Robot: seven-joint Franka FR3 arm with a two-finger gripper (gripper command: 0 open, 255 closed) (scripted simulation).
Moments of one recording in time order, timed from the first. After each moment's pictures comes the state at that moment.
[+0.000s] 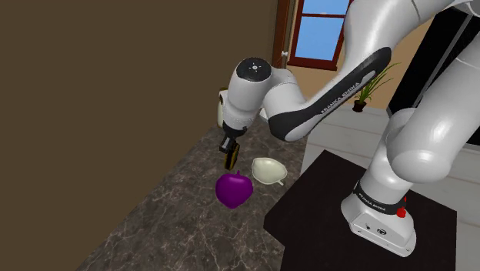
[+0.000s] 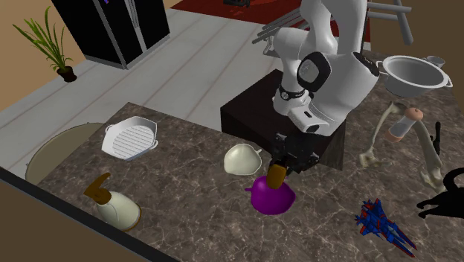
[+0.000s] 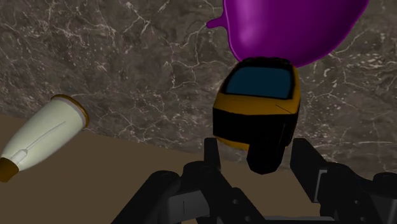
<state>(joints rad) 0.21 -0.18 0.34 -2.55 -0.58 2.59 0.66</state>
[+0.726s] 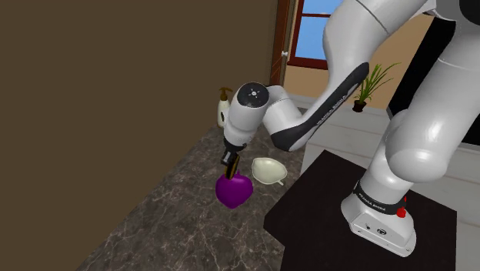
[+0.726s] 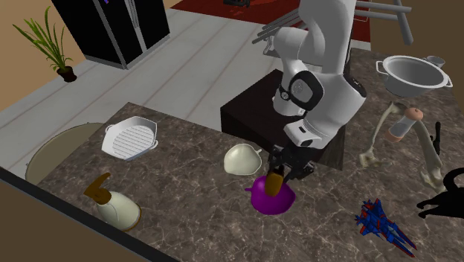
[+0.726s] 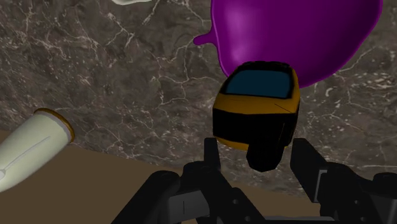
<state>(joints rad) 0.16 -0.05 0.37 -2.56 -0.81 2.68 0.87</state>
